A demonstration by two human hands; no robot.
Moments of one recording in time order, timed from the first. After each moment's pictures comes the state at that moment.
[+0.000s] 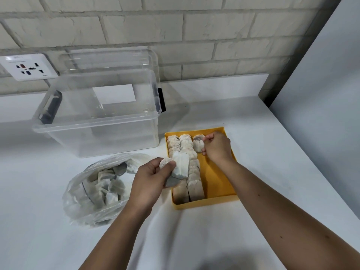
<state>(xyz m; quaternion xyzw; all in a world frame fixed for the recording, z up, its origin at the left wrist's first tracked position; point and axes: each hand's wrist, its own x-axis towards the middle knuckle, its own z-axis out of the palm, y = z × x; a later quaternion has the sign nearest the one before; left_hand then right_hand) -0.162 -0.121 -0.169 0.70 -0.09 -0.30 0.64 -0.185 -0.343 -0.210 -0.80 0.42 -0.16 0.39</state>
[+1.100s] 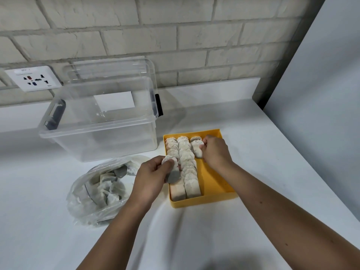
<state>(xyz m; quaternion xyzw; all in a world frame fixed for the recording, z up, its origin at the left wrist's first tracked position) -0.165 -0.126 -0.154 0.74 -0.13 -0.28 0.60 -0.209 -0.326 -0.181 -0.89 0.36 -0.09 0.25</state>
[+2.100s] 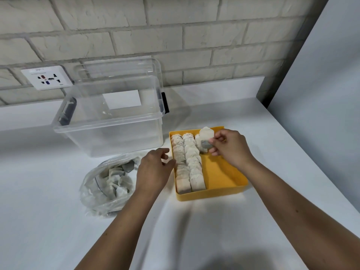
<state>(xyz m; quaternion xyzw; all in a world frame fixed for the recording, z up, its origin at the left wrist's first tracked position) -0.153 -0.123 -0.156 0.90 -0.22 -0.11 0.37 -0.247 -0.321 -0.142 -0.80 0.31 -0.18 0.47</state>
